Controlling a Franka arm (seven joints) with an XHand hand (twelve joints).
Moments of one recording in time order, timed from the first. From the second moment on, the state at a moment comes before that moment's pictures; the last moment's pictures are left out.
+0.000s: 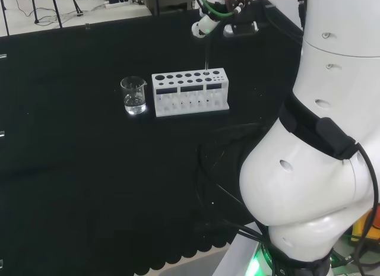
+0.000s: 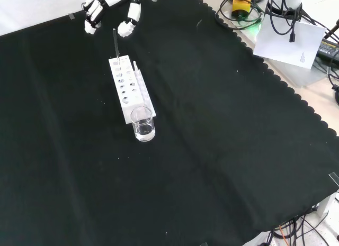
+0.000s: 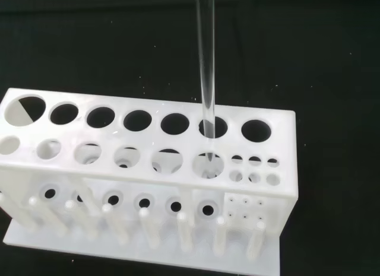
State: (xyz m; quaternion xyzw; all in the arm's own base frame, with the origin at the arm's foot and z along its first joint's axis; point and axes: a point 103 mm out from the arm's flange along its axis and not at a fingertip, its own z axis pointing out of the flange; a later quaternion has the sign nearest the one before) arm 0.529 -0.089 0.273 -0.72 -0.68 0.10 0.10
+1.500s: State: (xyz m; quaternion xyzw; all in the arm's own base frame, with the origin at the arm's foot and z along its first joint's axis) arm 0.537 -0.077 0.252 -0.70 -0.70 0.09 0.07
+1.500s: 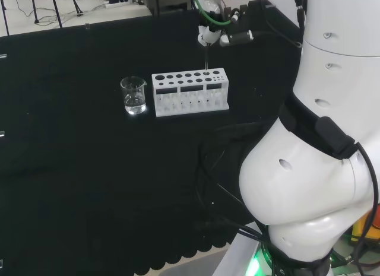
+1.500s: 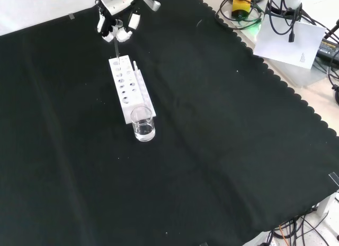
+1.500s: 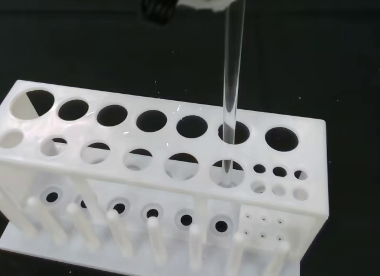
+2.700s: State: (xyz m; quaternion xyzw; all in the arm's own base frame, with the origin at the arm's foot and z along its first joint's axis) arm 0.535 -0.091 0.338 -0.73 -0.69 0.03 0.04
